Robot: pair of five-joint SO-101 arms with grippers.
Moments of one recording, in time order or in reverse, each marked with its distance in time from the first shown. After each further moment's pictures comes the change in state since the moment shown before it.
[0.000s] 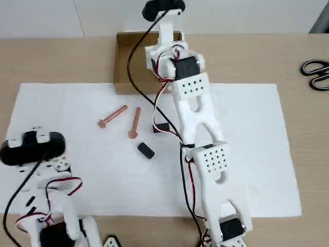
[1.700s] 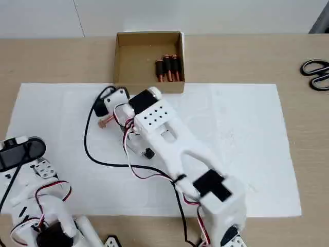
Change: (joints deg) left arm -11.5 0.0 0.0 9.2 0.0; right arm -18.8 -38.3 74.5 11.3 17.1
